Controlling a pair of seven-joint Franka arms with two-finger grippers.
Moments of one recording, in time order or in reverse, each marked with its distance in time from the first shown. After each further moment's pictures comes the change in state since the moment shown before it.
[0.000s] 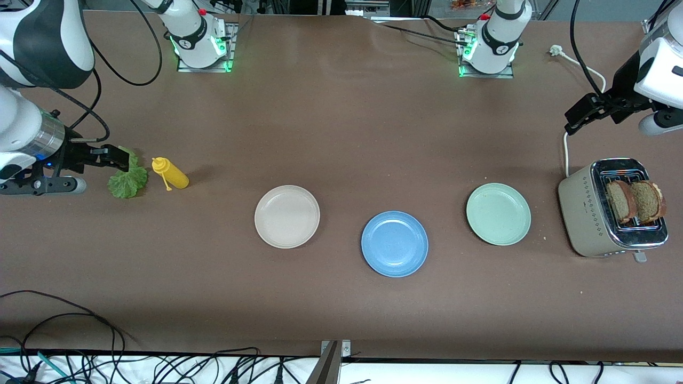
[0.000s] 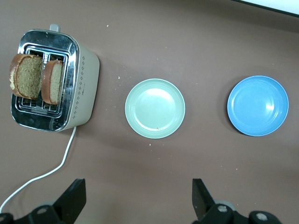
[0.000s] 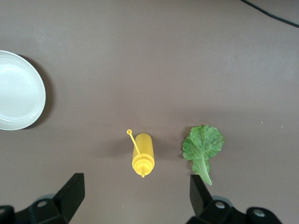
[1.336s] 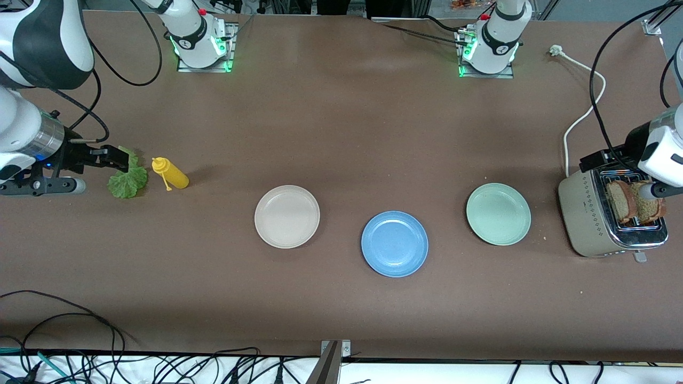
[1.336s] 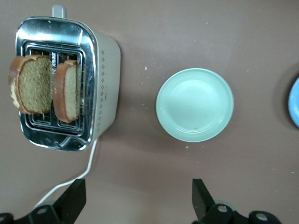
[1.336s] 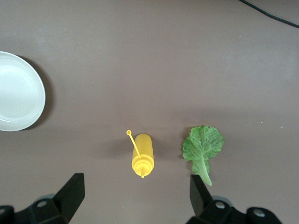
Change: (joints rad) left arm 0.112 0.221 0.023 0.037 0.058 0.007 0.177; right arm -0.001 0.002 -0.001 0.002 0.000 0.001 0.001
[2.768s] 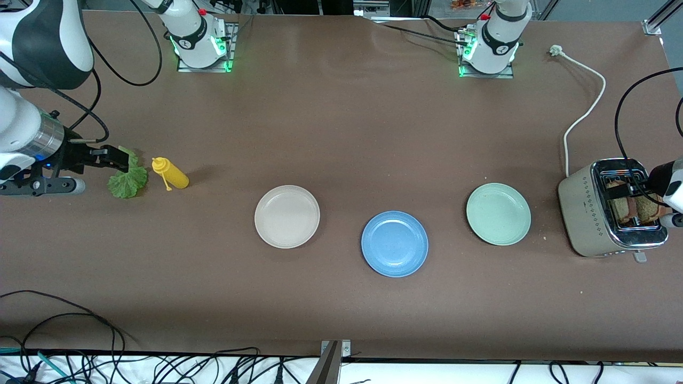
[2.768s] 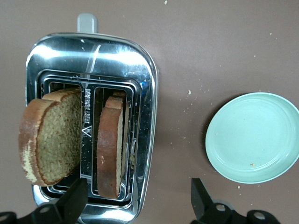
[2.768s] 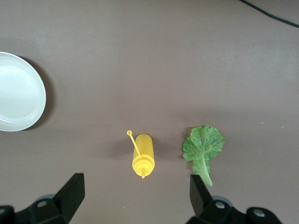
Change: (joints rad) left arm 0.210 0.146 0.001 -0.108 0.016 0.286 0.217; right arm 0.000 0.001 0.000 0.001 0.003 0.000 0.000
